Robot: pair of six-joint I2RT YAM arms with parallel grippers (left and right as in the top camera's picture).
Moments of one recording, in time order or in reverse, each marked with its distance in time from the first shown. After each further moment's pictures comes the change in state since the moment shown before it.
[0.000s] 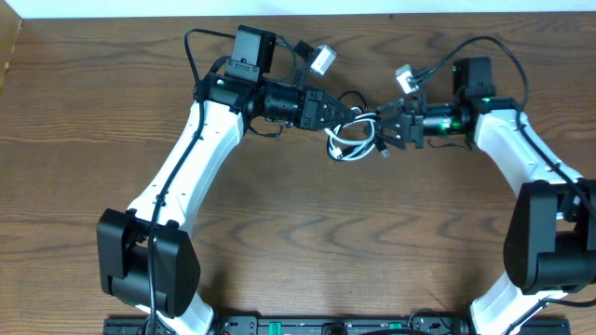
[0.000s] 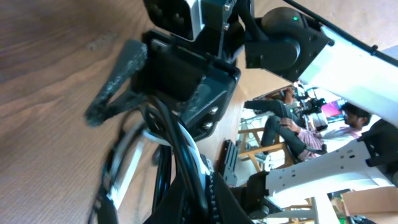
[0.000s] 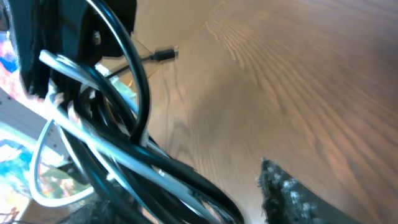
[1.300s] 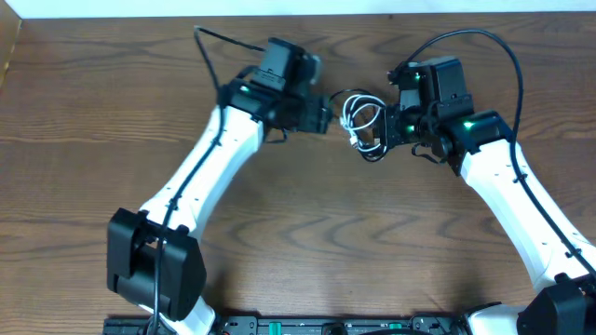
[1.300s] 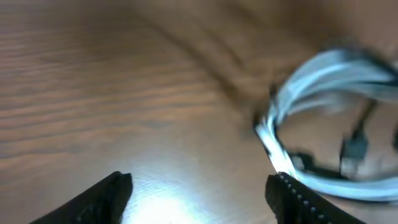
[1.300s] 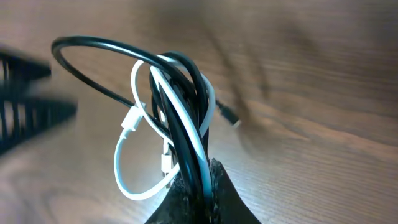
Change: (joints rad) left arm -0.082 0.003 0.000 -0.090 -0.909 -0.132; right arm 0.246 -0.307 0.000 -0.135 1.095 0.539
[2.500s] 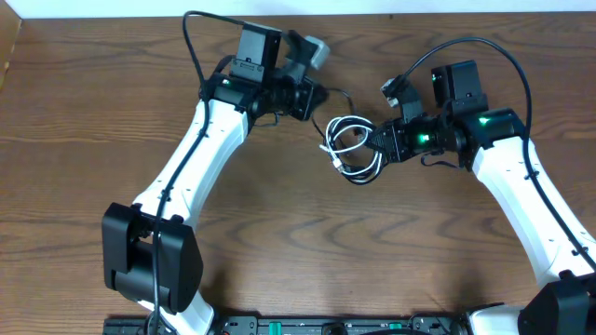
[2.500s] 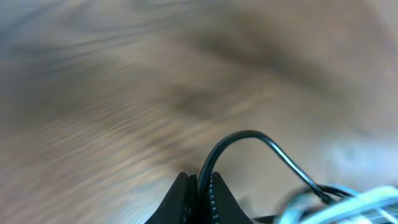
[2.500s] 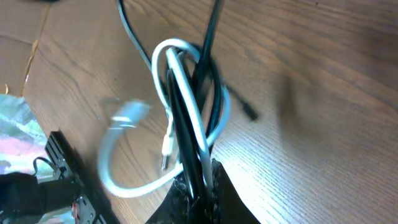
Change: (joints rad) left arm 0.080 0.020 0.000 0.165 0.203 0.207; right arm -0.073 0.000 0.000 -0.145 -0.404 -0.184
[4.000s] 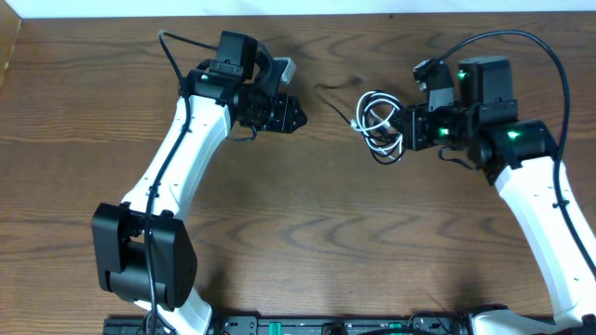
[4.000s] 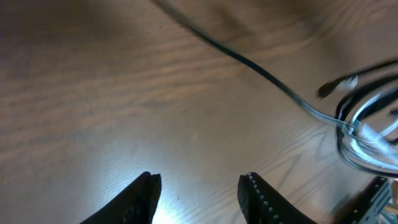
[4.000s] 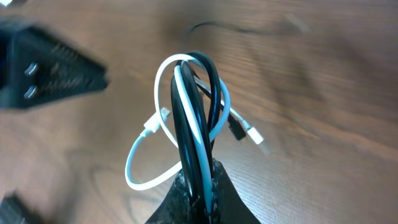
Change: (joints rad) left arm 0.081 0.000 0.000 -0.270 0.074 -0.015; right arm -0.054 -0.128 0.000 0.064 0.175 0.092
